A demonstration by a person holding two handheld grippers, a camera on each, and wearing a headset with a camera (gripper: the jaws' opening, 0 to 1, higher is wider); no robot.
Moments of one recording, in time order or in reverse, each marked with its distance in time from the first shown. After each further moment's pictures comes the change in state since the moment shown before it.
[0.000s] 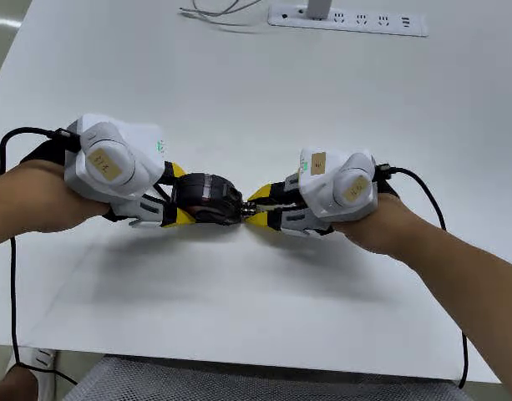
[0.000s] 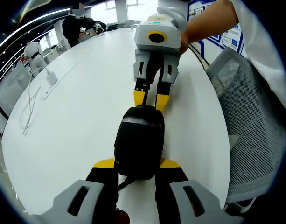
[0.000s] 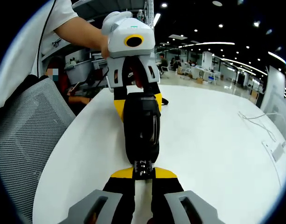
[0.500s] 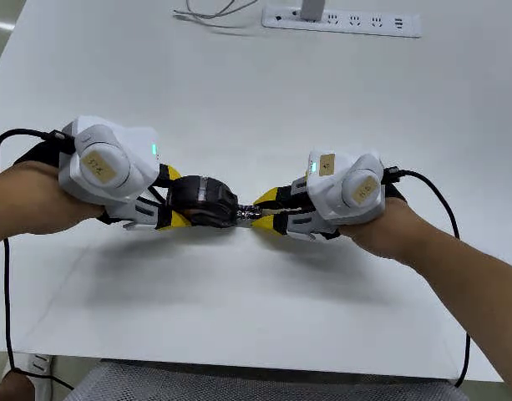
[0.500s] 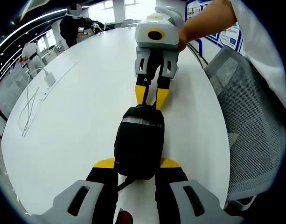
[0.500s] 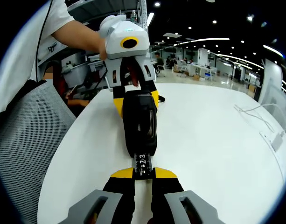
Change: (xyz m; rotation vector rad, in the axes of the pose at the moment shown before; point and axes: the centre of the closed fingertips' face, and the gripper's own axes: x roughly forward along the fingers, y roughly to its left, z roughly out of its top) left arm 0.000 -0.001 0.000 0.015 0.008 -0.013; right arm -0.009 0.002 -0.007 0.055 0.000 -0.010
